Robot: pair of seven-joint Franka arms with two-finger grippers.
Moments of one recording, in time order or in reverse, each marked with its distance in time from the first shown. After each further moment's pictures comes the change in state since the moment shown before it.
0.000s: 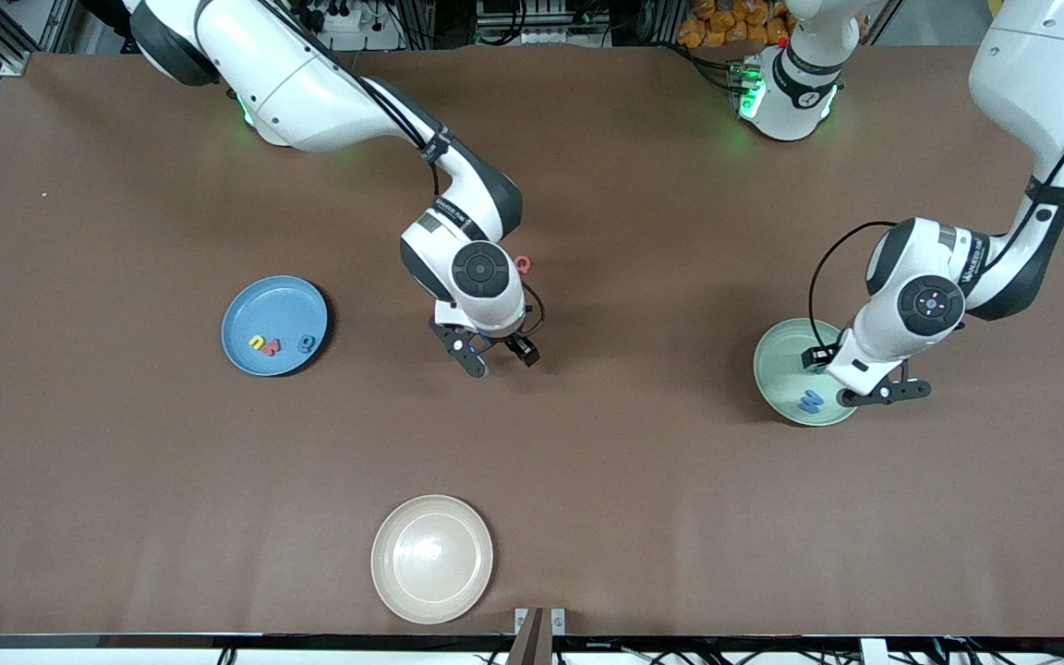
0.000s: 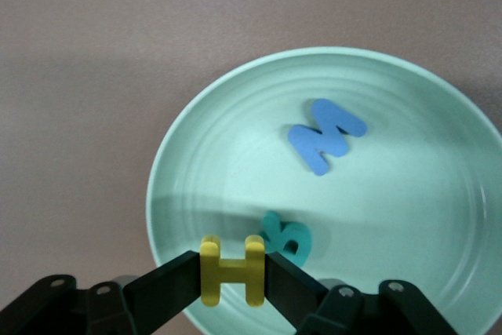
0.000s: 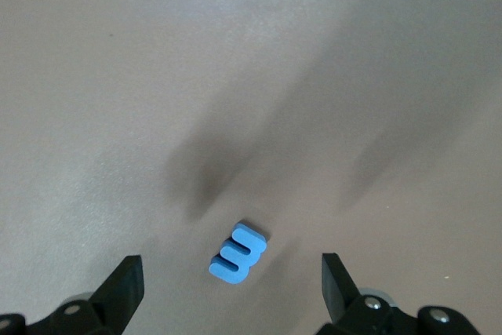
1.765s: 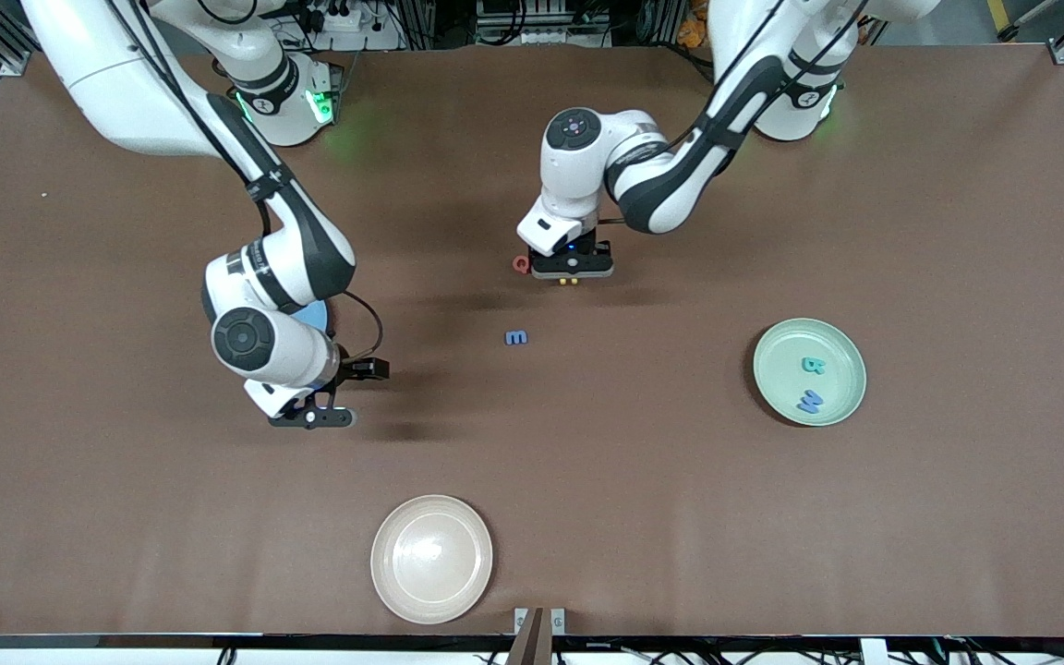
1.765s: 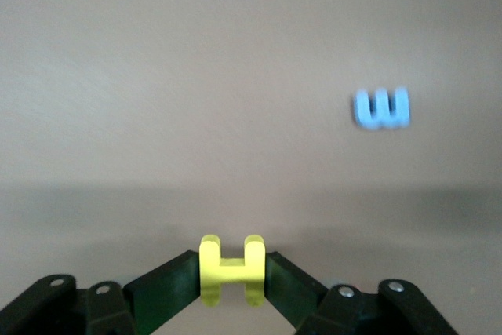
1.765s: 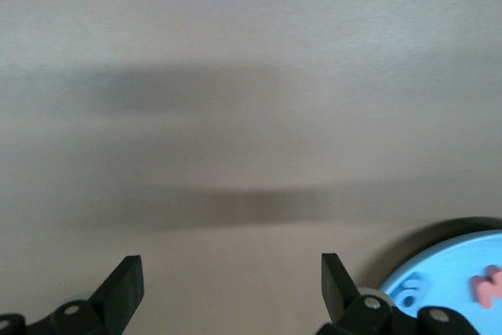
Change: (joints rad) left arm -0.764 -0.049 -0.021 -0.007 -0.002 0.165 -0.732; right arm -0.394 -0.213 0.000 -0.247 0.067 -0.024 -1.296
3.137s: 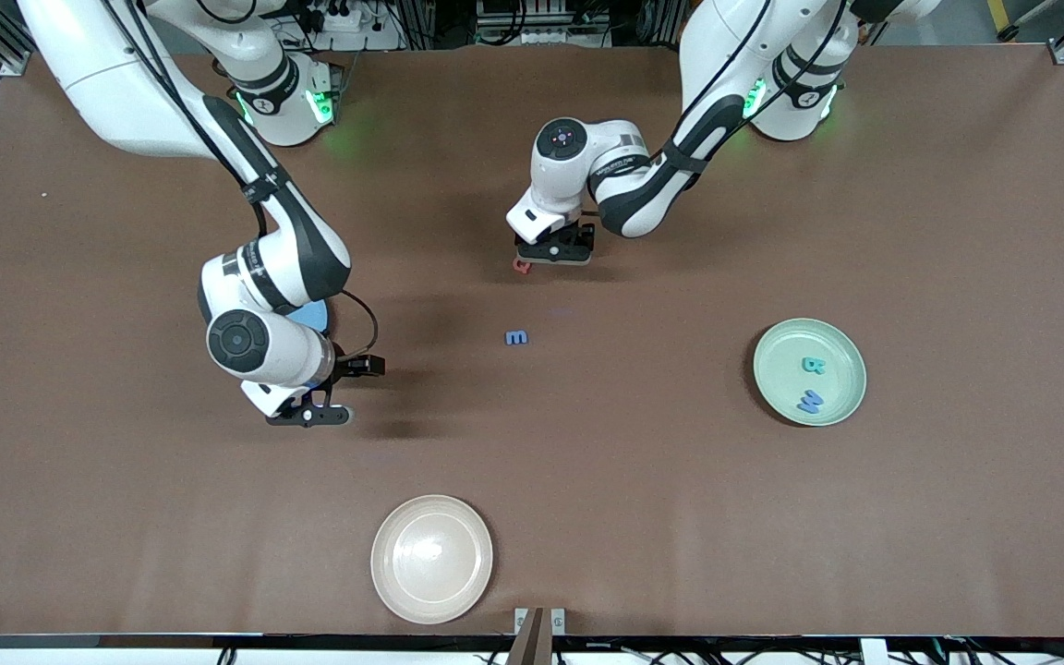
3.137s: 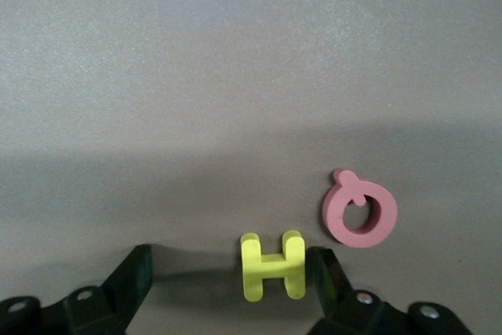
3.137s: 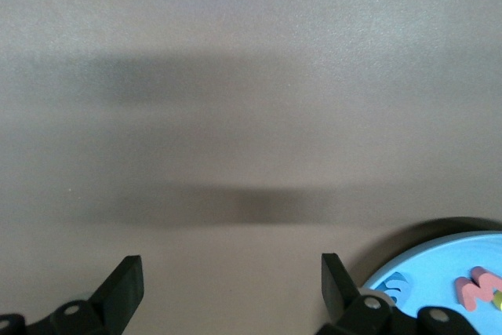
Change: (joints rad) left arm -0.083 0.175 -0.019 -0.037 0.000 0.137 -0.003; right arm -0.038 -0.003 -0.003 -0.029 0.007 -0.001 -0.061
